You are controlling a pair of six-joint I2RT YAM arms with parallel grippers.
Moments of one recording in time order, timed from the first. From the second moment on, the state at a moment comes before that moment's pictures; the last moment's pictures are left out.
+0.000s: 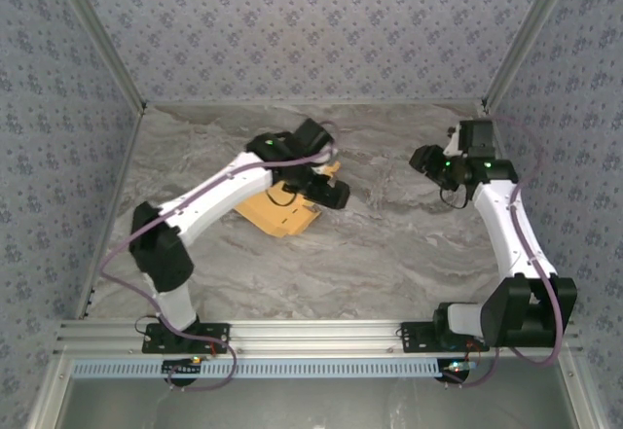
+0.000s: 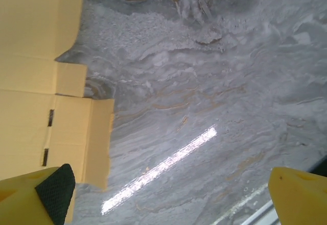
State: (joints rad) left arm -0.79 1.75 1.69 -1.02 0.16 -0.36; right arm 0.01 1.29 1.14 -0.71 -0.31 0.52
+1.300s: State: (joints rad) left arm -0.21 1.50 0.77 -0.36 0.34 -0.77; right arm 0.70 1.79 1.20 -0.38 -0.24 1.19
